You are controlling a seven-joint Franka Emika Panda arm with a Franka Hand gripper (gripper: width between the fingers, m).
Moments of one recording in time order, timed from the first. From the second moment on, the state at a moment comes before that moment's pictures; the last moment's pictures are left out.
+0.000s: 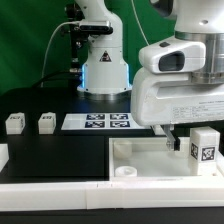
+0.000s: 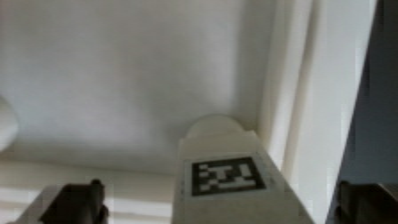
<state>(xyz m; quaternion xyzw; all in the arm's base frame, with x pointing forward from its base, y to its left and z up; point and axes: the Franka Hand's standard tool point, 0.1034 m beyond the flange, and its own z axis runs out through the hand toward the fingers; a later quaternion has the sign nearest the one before) 0.623 0.109 0.064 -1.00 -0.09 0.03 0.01</state>
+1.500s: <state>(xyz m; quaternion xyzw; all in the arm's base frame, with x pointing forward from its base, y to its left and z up) 0.622 0.111 0.064 -0.97 0.23 0.02 0.00</state>
